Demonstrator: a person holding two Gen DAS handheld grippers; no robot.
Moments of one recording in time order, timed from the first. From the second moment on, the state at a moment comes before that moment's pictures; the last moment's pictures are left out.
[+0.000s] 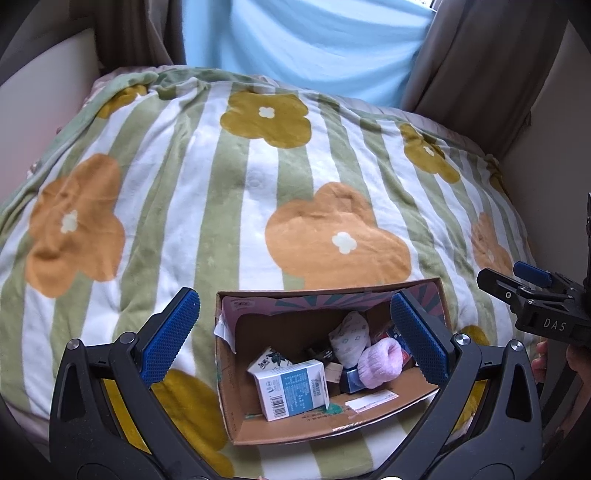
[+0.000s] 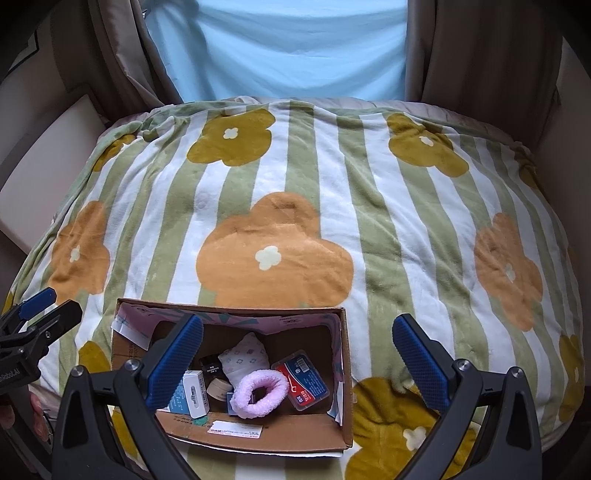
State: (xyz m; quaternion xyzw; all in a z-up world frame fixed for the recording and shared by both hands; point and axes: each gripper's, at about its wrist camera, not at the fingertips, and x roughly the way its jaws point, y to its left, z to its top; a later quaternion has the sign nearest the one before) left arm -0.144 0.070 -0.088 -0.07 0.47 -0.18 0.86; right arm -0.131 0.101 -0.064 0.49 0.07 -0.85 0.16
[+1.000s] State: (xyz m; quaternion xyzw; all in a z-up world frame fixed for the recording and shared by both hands) left arm -0.142 0.065 -0.087 -0.07 0.47 -0.18 0.86; right arm -0.133 0.104 -0.063 0.49 0.07 -0.85 0.16
